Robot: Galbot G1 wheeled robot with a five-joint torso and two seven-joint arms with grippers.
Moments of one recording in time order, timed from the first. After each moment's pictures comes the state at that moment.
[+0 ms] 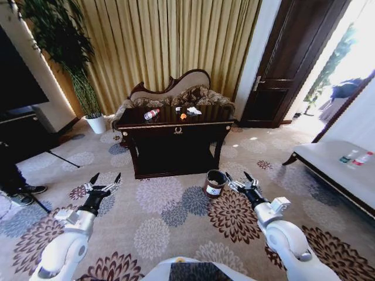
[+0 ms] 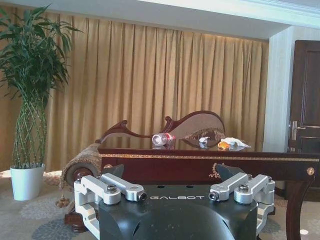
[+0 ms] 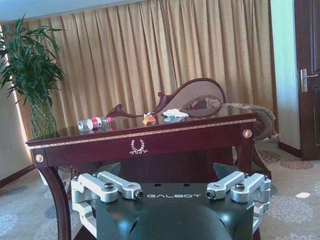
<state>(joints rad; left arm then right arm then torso) 1.71 -1.09 -0.82 -2.15 -0.61 -0.03 0.04 -1.63 1.09 0.67 2.17 0.62 -0.13 -0.01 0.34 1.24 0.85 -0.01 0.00</state>
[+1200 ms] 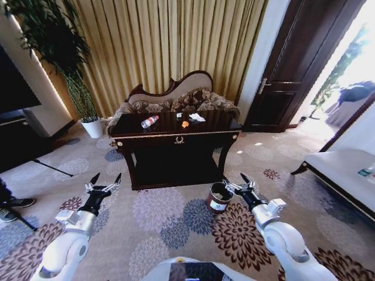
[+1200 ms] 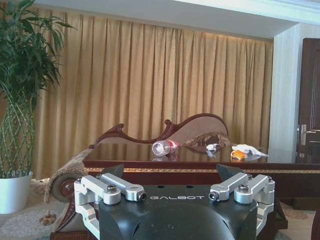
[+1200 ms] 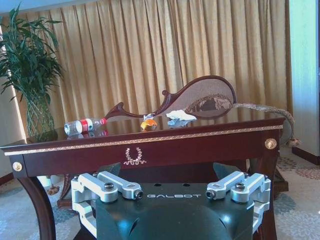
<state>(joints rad) 1.71 -1.09 -0.81 -2.15 -0.61 -0.03 0.06 -1.64 1.09 0.65 2.17 0.60 -0.13 -0.02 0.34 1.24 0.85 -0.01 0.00</state>
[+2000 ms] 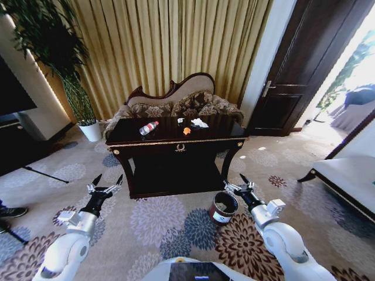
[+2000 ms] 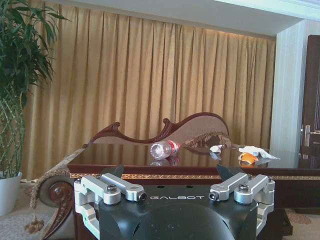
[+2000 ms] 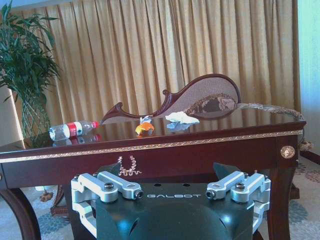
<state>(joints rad) 1.71 -1.10 -0.80 -2.13 -0.61 -0.05 0.08 -1.64 1.10 0.64 2.16 0.59 -0.13 -0.03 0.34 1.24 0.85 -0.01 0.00</state>
